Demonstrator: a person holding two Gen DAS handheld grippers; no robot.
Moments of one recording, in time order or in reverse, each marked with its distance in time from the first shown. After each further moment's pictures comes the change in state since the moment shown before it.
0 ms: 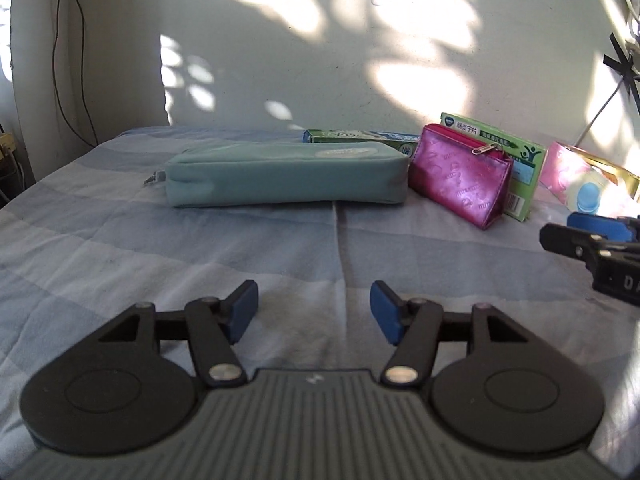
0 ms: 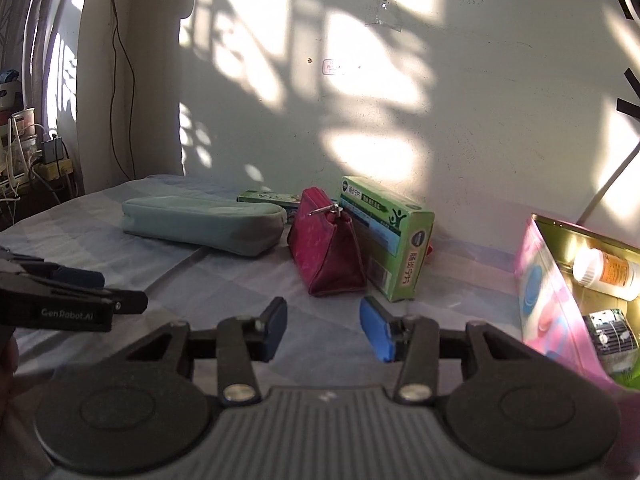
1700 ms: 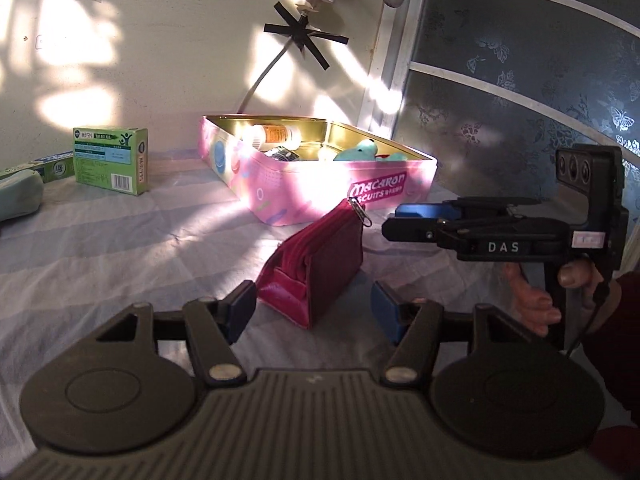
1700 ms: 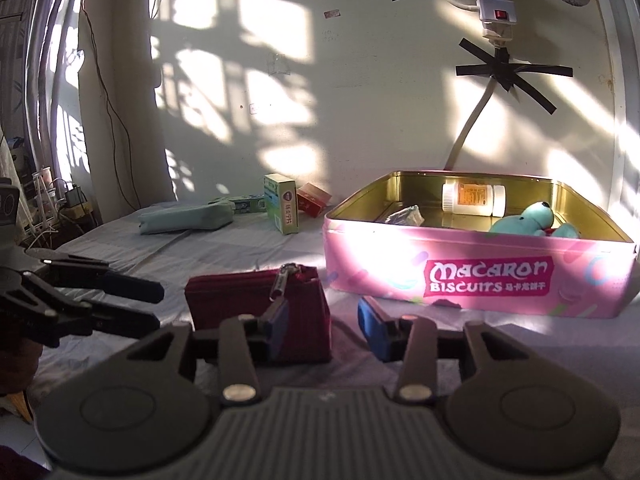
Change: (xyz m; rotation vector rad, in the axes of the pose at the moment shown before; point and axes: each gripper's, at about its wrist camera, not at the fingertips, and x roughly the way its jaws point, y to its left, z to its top) left arm -0.108 -0.132 -0.051 0.295 0.012 -0.769; right arm -0.196 -0.127 -0.095 0.148 -0.058 0.039
